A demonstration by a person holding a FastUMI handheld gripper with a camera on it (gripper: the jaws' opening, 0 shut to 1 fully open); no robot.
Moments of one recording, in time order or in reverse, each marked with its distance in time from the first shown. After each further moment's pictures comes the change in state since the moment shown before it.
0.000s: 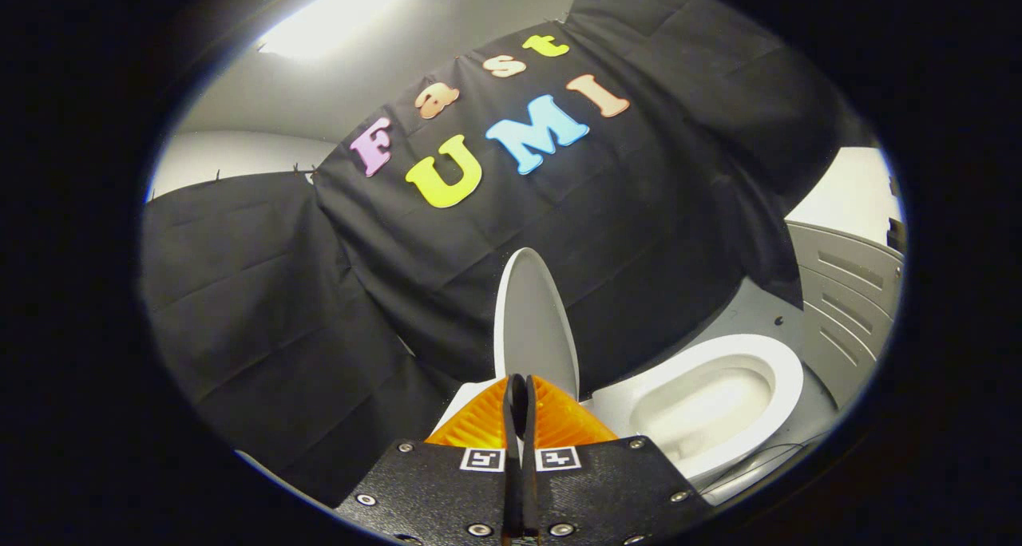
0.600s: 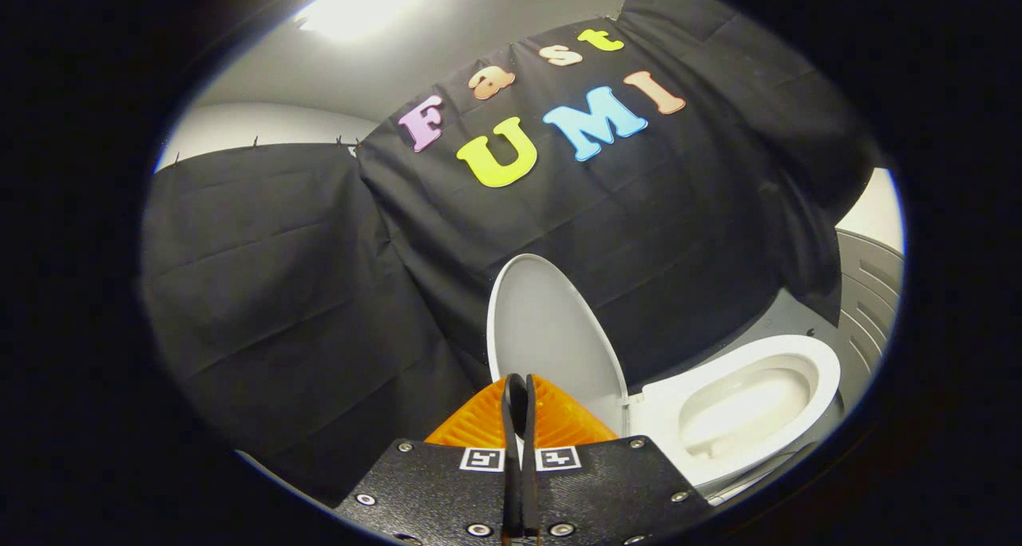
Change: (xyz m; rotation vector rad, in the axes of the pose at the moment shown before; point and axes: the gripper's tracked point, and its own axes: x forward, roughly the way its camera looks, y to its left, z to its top) arm 0.022 0.075 -0.038 -0.085 0.019 0.086
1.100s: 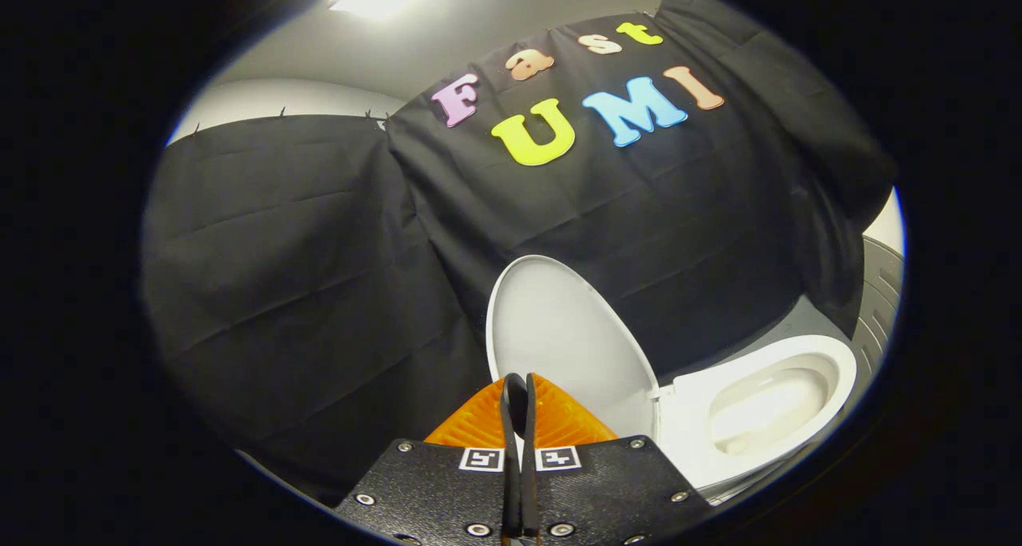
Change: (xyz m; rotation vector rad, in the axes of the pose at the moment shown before) arm 0.031 0.056 -0.037 -0.068 0.065 0.089
